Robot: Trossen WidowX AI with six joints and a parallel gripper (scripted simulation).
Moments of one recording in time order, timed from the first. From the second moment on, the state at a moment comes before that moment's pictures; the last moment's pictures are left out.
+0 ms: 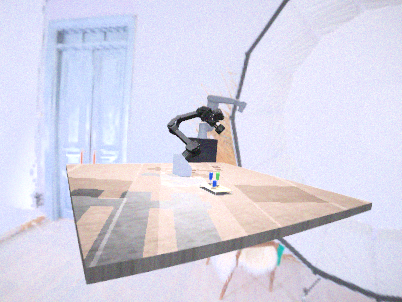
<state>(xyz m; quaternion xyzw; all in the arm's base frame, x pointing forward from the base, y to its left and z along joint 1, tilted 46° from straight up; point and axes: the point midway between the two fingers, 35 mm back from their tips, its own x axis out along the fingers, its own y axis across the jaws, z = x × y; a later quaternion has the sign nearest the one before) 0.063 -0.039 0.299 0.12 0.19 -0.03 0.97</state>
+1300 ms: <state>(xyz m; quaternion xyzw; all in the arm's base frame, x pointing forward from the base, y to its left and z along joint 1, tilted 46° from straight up) 0.273 -0.015 0.182 0.04 0.63 0.12 0.77</state>
